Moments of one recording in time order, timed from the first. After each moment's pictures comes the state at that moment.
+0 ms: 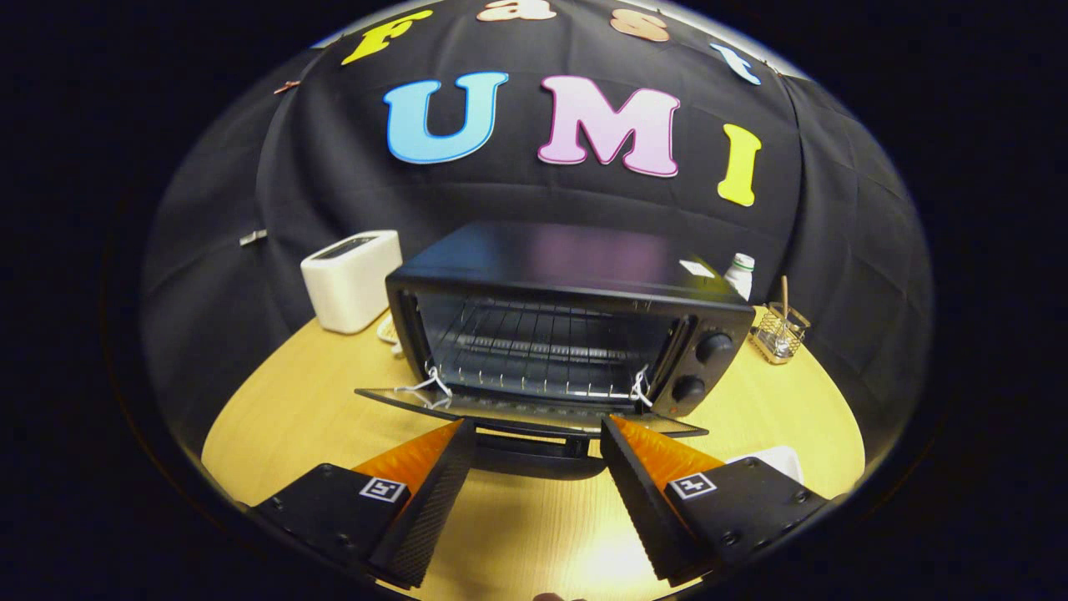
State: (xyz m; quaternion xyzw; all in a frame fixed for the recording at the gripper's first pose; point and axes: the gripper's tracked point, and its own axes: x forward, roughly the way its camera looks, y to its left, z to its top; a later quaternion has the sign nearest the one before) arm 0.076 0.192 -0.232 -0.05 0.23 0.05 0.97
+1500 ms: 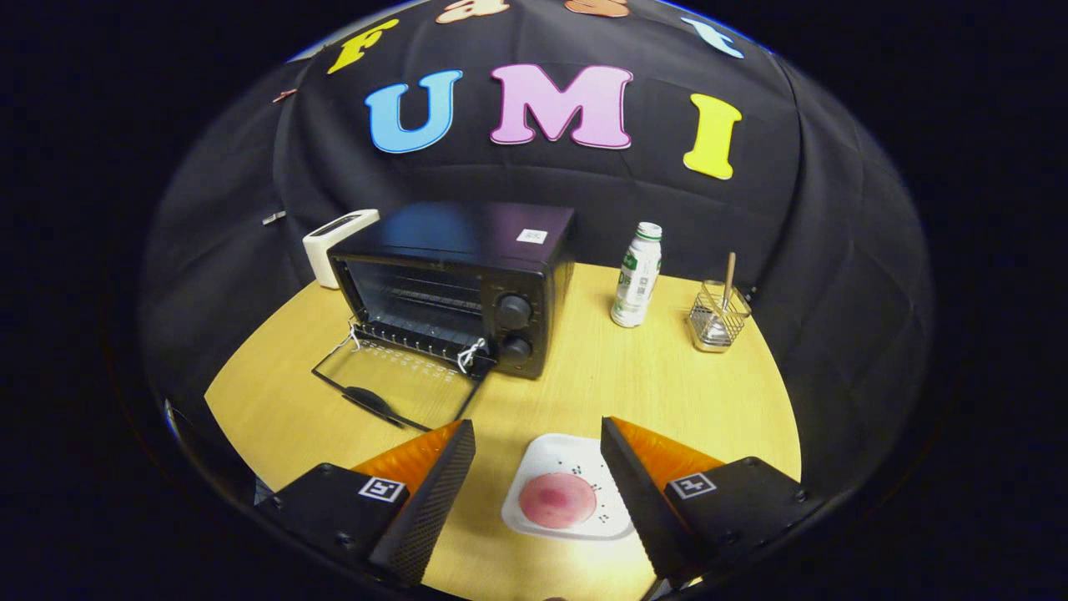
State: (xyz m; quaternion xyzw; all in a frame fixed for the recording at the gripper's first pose) arm 0.045 -0.037 -0.185 -0.06 0.29 0.11 0.95
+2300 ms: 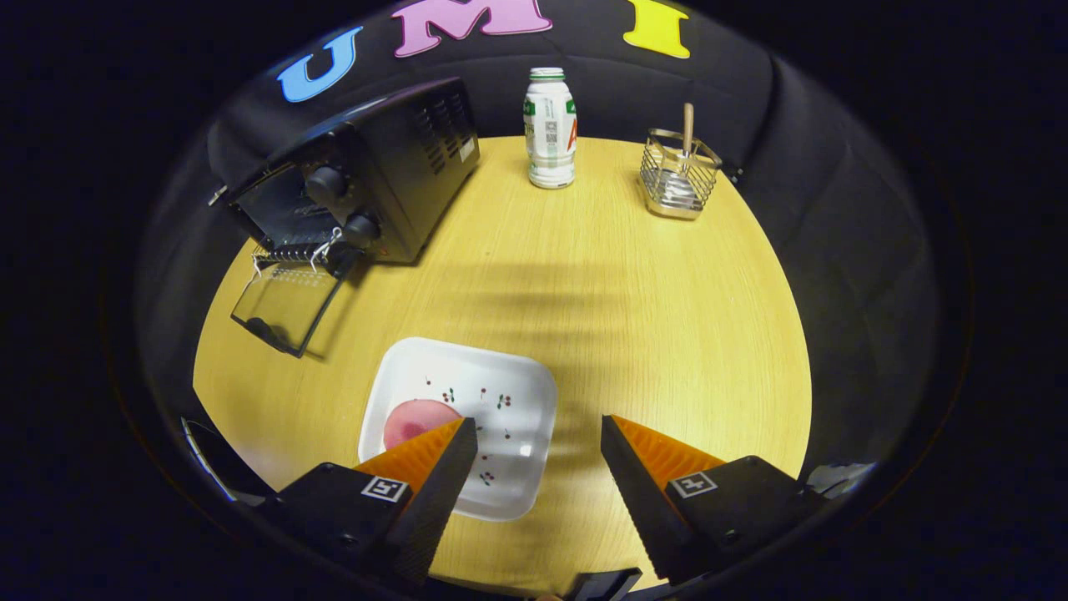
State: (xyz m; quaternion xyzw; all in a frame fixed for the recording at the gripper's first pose) arm 0.043 -0.162 -0.305 -0.04 0.49 0.06 0.87
